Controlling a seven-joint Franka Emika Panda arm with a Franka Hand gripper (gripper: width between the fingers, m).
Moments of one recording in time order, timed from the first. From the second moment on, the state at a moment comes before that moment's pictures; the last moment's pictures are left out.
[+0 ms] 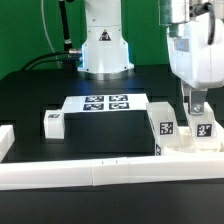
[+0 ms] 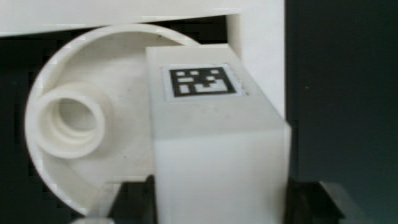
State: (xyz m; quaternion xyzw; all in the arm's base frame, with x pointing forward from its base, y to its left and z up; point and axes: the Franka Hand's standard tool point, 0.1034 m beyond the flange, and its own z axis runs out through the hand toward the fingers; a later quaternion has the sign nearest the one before) arm 0.640 0.087 0.086 -0.65 0.76 -0.04 0.07
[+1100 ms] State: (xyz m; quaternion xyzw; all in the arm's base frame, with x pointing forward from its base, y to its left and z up) arm 0.630 0.103 0.100 -0.61 0.78 -0.04 0.13
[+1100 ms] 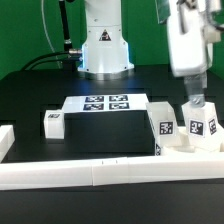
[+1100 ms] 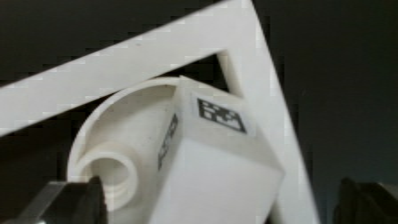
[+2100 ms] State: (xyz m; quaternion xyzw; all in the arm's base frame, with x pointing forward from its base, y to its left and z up) arm 0.637 0.096 0.104 -0.95 0.29 -0.07 0.08
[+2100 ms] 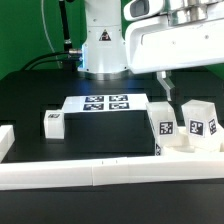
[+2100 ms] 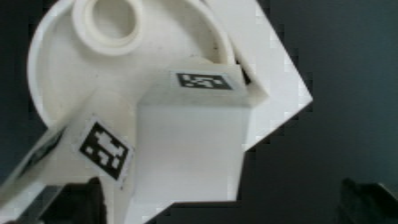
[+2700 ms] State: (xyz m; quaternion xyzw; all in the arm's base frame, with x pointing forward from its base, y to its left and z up) arm 0.643 0.092 0.108 -1.00 -0.04 -0.06 0.02
